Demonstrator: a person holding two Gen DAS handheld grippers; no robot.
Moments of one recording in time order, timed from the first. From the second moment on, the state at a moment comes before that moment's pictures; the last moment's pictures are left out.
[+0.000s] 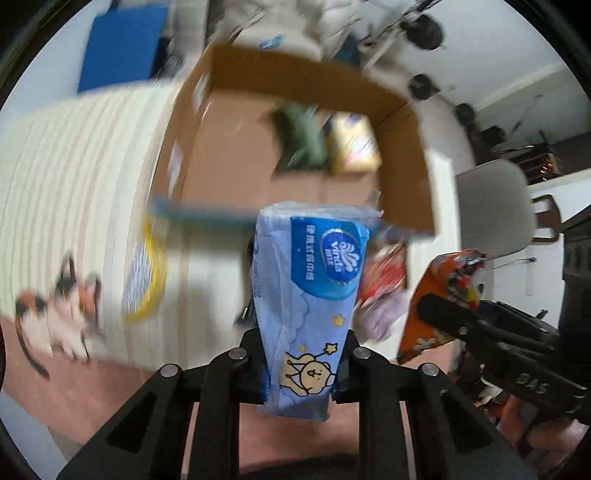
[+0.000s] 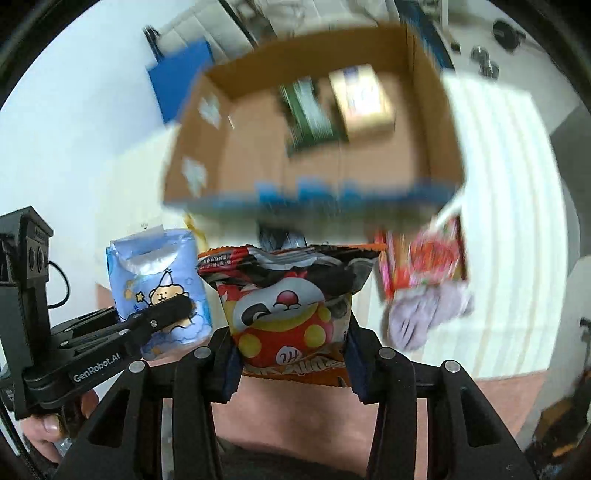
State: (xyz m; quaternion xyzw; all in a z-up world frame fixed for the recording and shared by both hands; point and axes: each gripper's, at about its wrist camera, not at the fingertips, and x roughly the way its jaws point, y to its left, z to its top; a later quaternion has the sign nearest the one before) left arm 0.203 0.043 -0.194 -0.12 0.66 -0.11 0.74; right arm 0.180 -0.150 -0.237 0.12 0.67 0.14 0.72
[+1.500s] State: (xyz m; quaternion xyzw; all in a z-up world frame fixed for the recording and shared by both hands) left arm 0.448 -0.020 -0.287 -0.02 0.72 -0.08 0.69; right arm 0.356 -0.130 -0.352 0.06 0.74 0.03 0.67
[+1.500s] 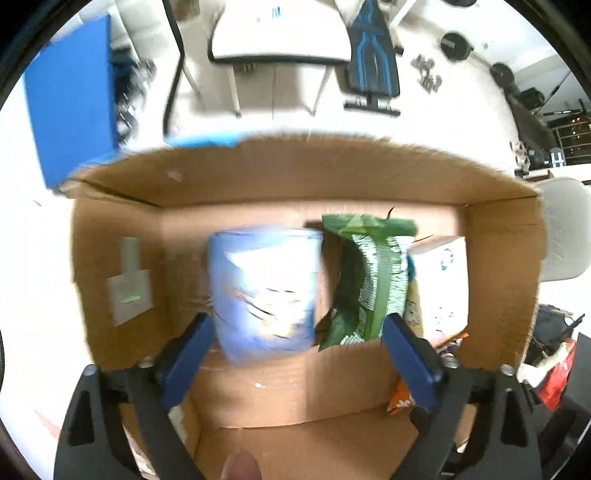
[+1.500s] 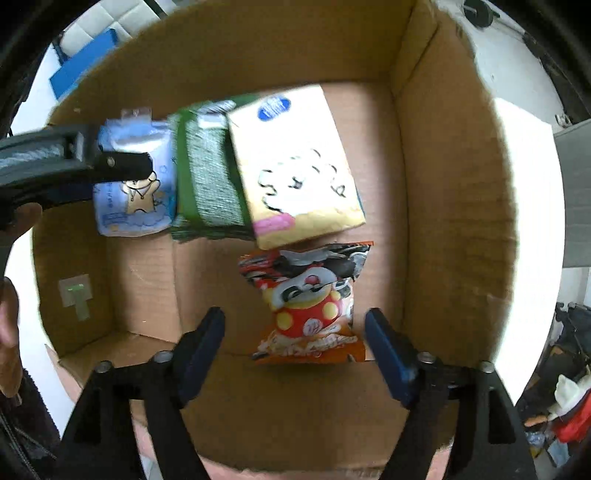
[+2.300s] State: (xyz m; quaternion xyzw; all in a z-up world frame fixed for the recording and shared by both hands) left arm 0.312 0.005 -0.168 0.01 0.57 -0.02 0.82; right arm 0.277 -0.130 -0.217 0.01 0.60 0.01 0.80
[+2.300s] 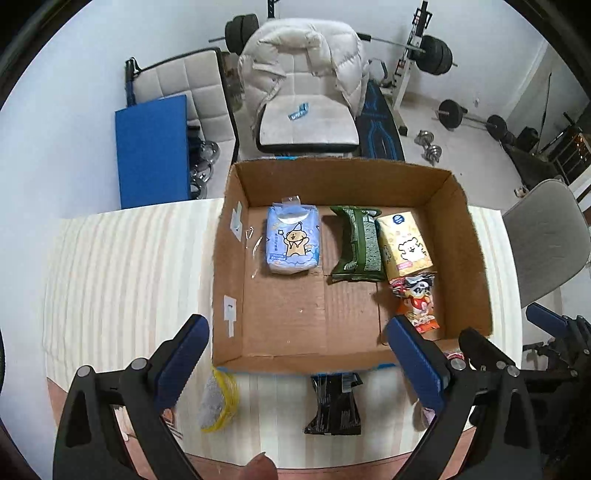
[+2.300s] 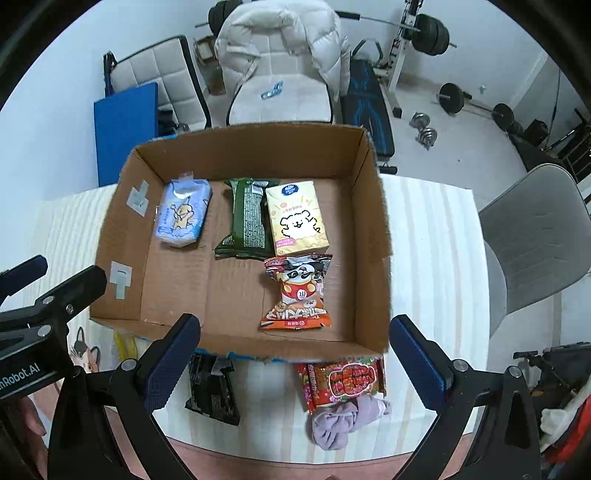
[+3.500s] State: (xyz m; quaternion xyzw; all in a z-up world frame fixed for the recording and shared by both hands) left arm 0.240 0.015 -0.344 -0.08 0.72 0.04 0.68; right arm 0.214 -0.229 -0.387 0.31 0.66 -0.13 0.68
